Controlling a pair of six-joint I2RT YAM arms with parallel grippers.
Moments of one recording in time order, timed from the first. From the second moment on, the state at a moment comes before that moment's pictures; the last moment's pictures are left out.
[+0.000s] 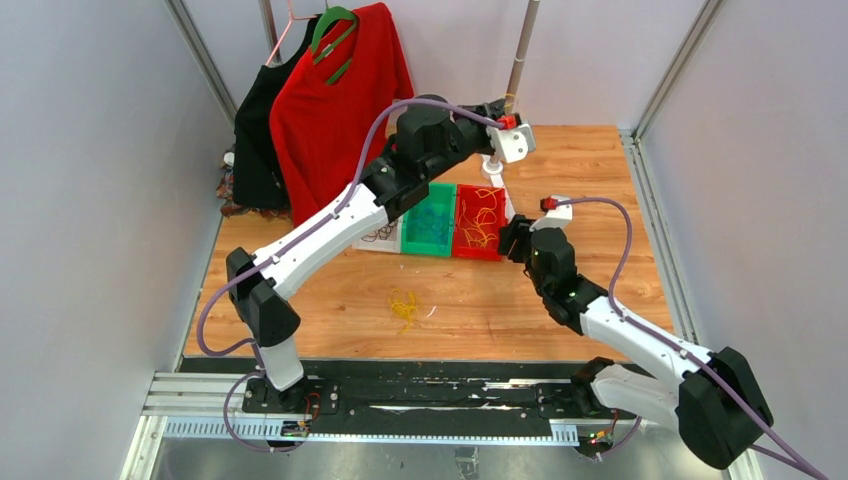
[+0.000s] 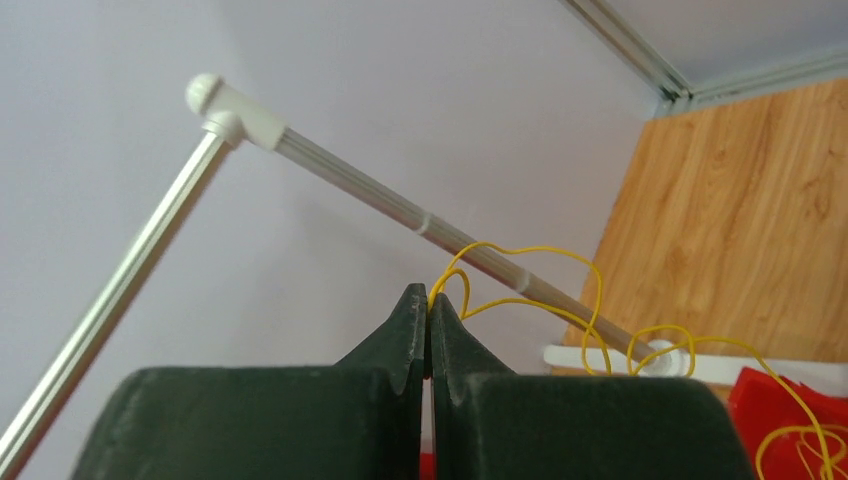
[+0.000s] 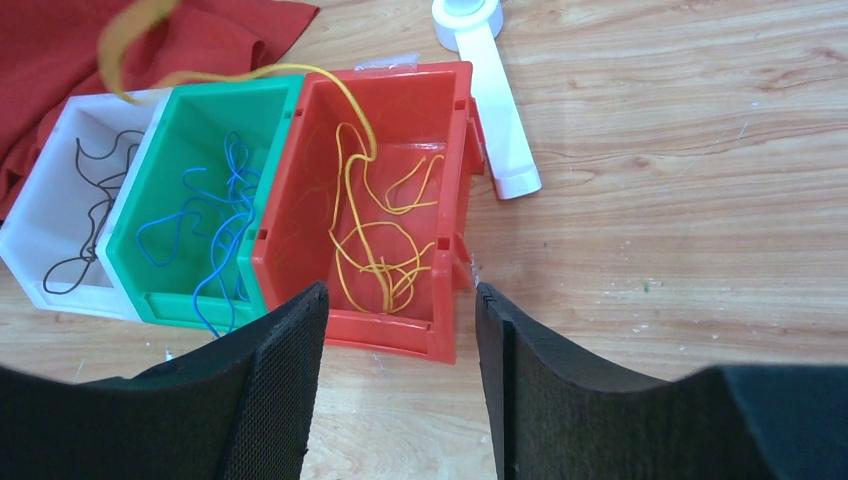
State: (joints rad) left arm -0.85 1.77 1.90 -0.02 0.05 0.95; right arm 0.59 1.05 0.51 0.25 0.42 0.40
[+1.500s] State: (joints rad) left arm -0.84 2.09 1.76 -0.37 -0.04 0.83; right arm 0.36 0.89 0.47 0.07 0.41 0.60
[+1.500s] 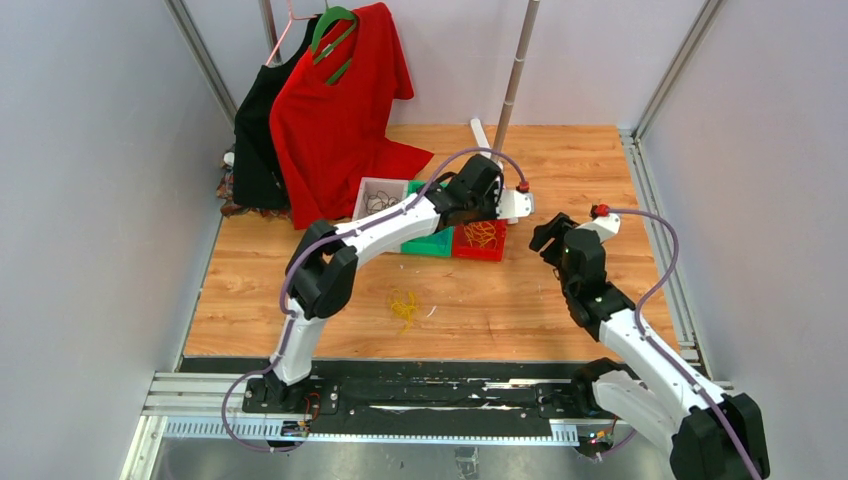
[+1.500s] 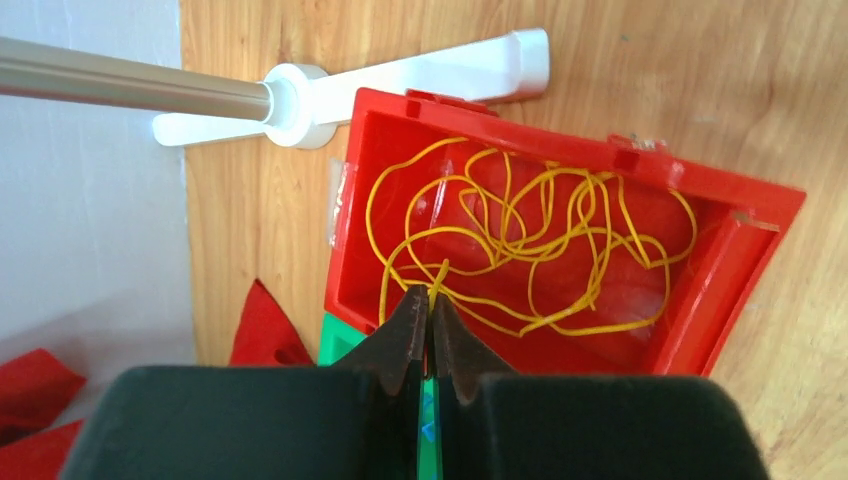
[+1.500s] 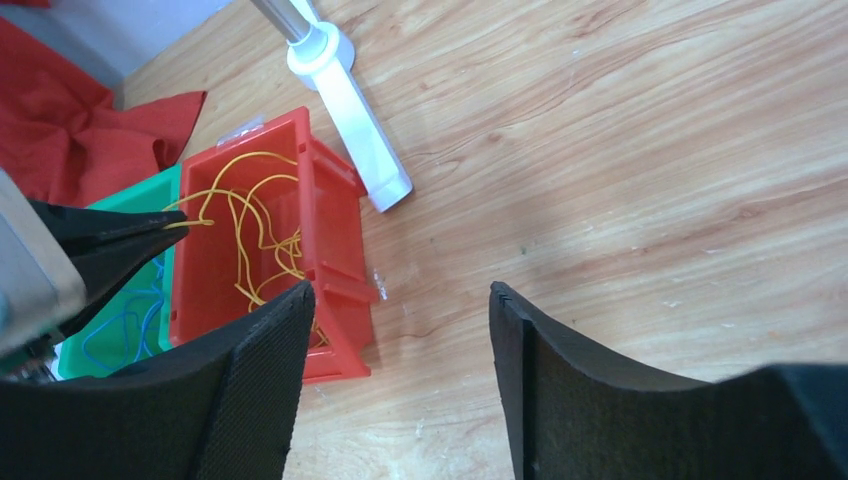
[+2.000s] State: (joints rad) left arm -0.78 2.28 1.96 -0.59 0.06 0.57; right arm 0.34 0.72 0.39 0.06 0.53 0.61
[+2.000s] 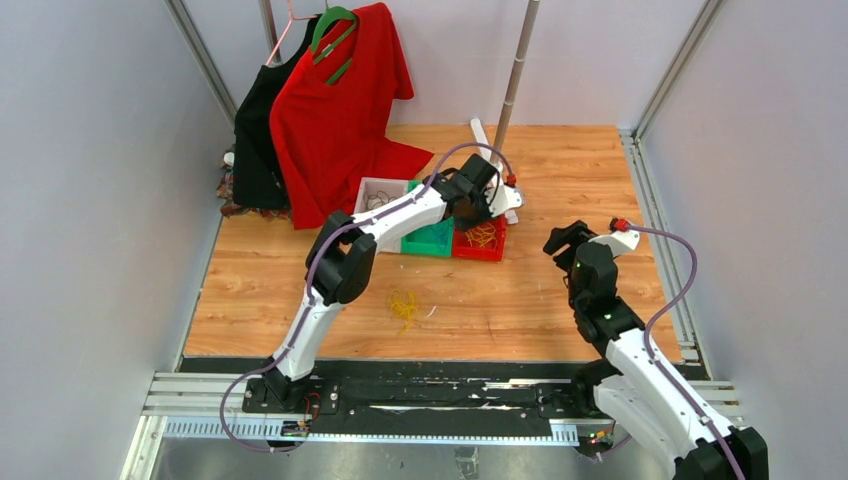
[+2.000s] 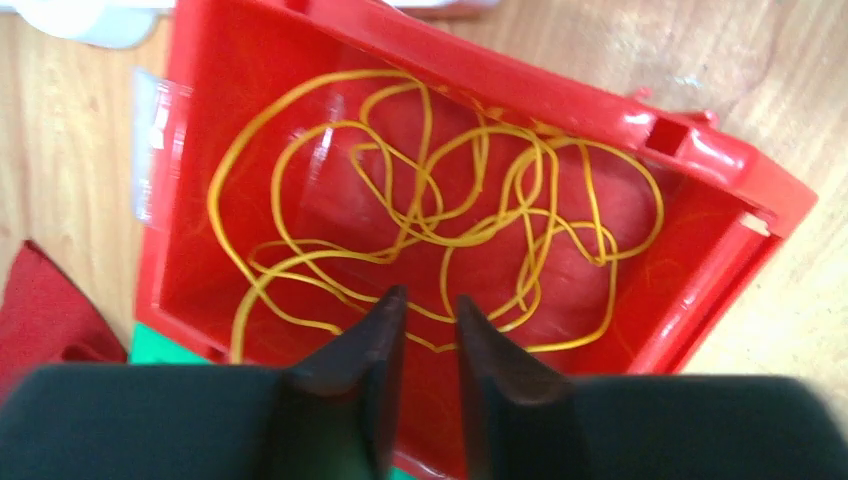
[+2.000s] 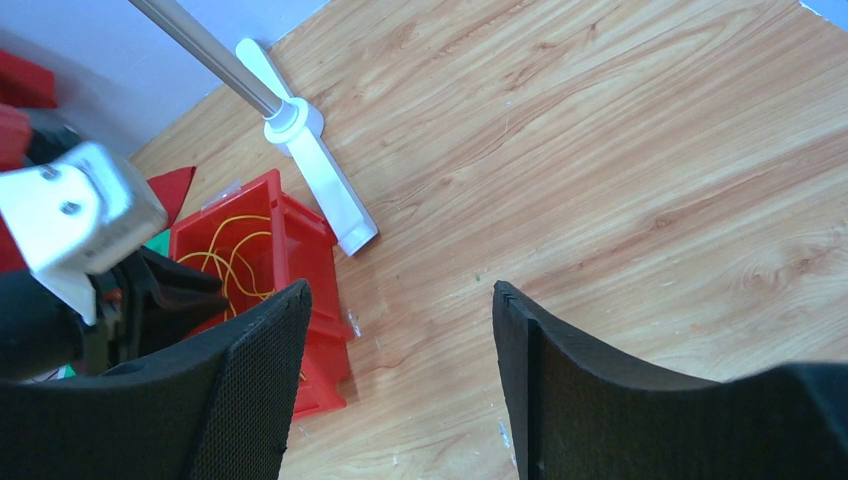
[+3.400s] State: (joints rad) left arm -0.69 1.53 1.00 -0.79 0.42 0.83; right arm 0.53 0.79 0.41 0.02 0.26 0.59
